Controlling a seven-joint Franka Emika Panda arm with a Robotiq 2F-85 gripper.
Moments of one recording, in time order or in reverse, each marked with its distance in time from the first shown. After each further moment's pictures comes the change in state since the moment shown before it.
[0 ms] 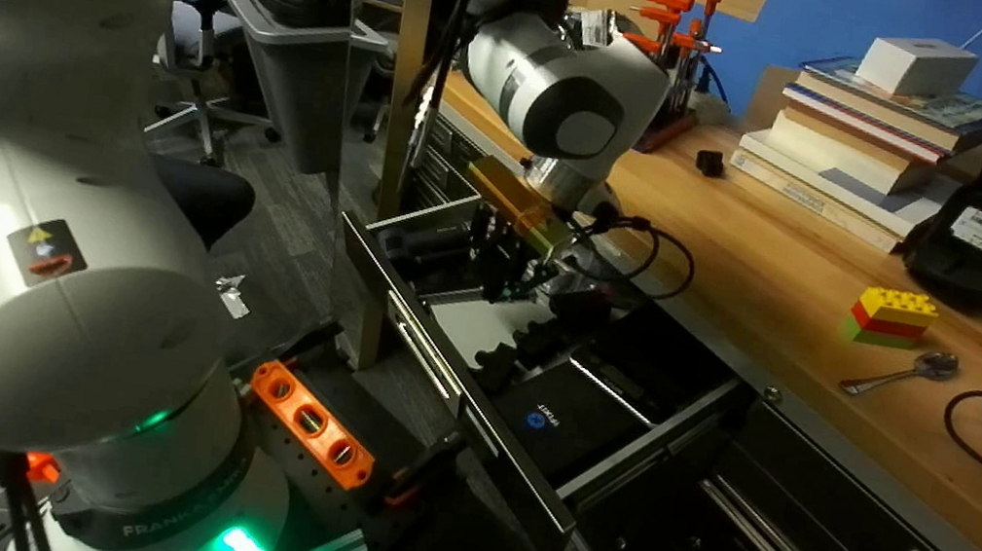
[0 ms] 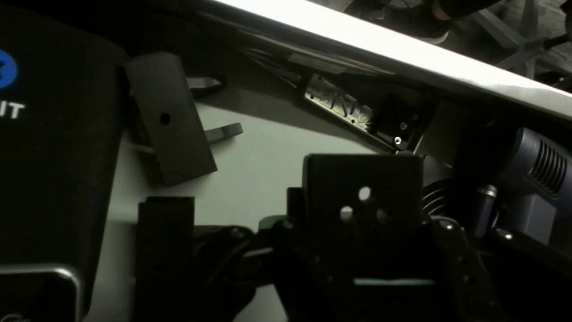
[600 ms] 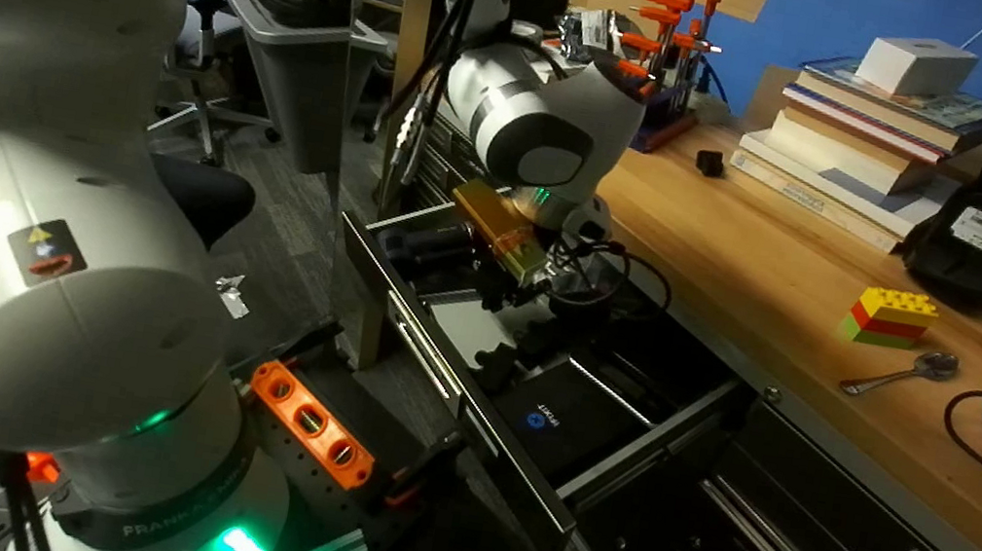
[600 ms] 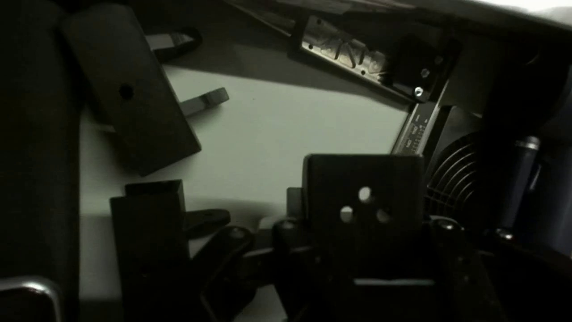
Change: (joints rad) arm 0.000 0.051 0.034 -0.061 0.121 0.253 -0.004
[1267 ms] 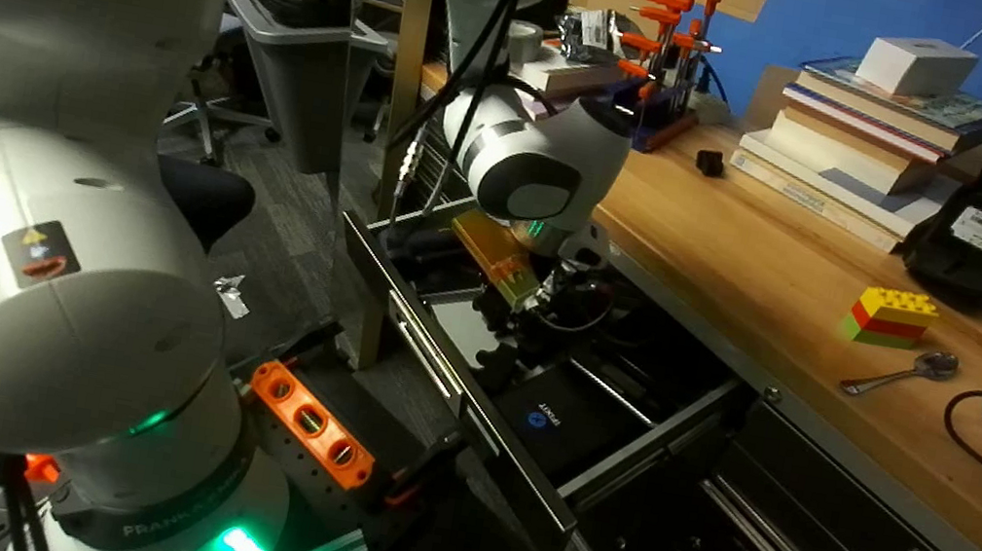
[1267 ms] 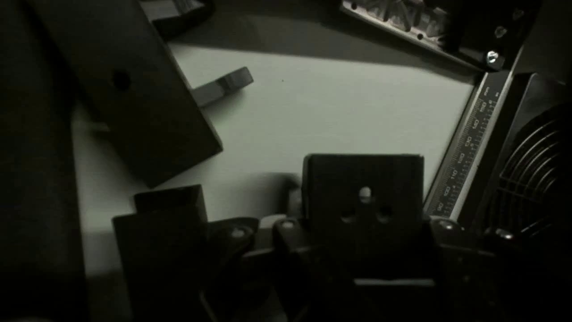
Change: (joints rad) arm -0.019 0.115 0.020 0.013 0.003 0.157 0.042
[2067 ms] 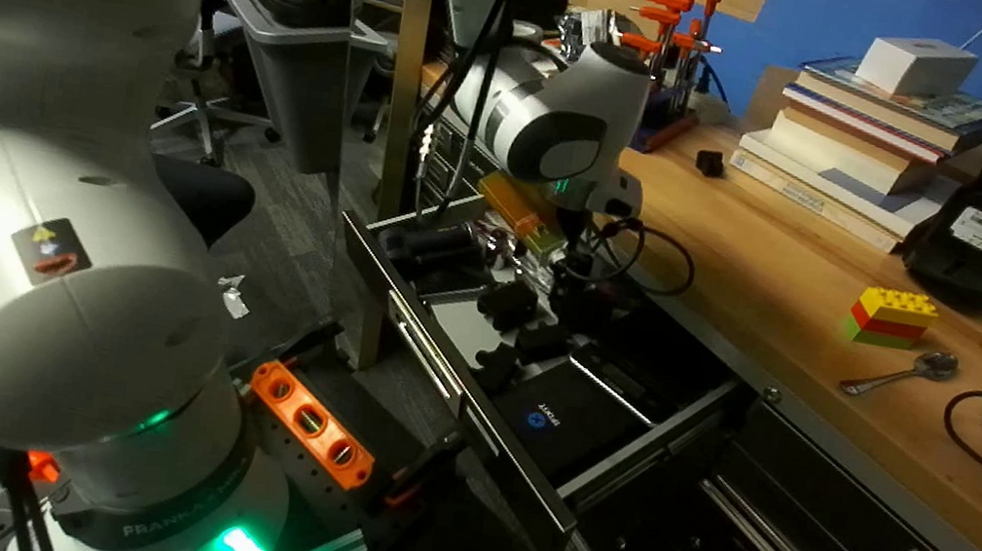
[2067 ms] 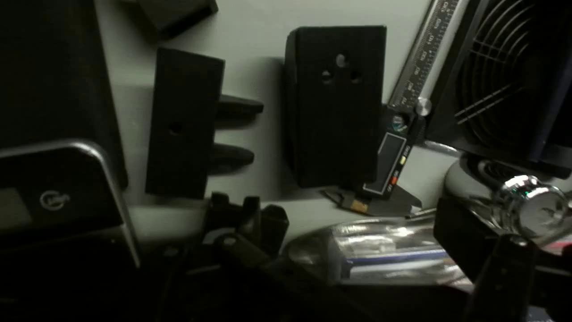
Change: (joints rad) arm 0.034 -0.080 -0.041 0.052 -0.155 0.022 0.207
